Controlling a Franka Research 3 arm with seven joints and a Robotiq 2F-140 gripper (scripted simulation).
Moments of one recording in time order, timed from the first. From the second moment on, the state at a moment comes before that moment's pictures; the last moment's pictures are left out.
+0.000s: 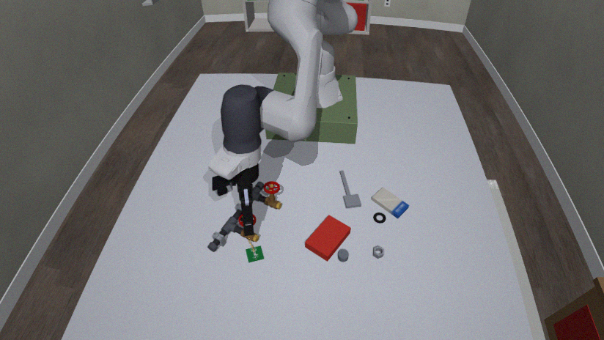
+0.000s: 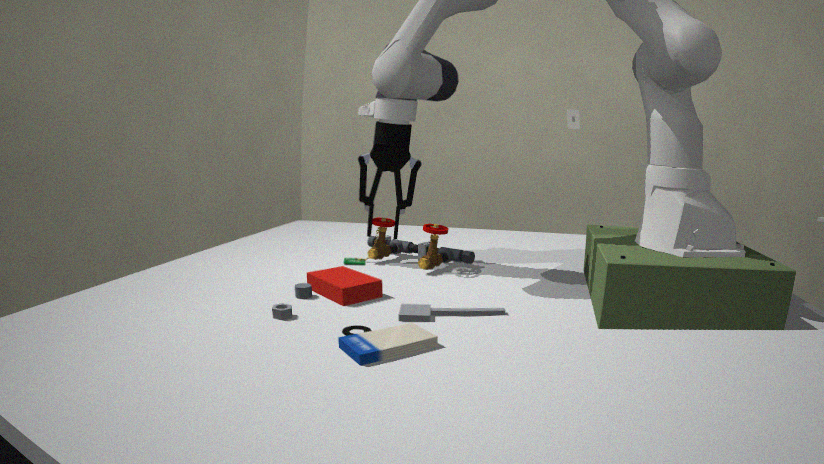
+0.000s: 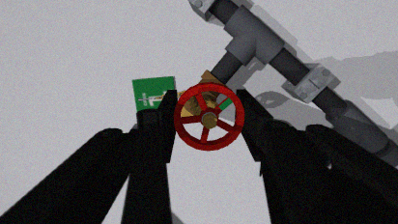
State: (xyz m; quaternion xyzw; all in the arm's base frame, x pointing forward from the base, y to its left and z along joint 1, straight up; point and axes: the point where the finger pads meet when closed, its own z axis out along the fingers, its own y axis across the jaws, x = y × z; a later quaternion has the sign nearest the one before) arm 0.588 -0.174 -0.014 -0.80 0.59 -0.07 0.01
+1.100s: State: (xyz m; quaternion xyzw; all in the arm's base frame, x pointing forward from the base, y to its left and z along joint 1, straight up) arm 0.587 -0.175 -0.014 -0.98 0.16 -0.08 -0.06
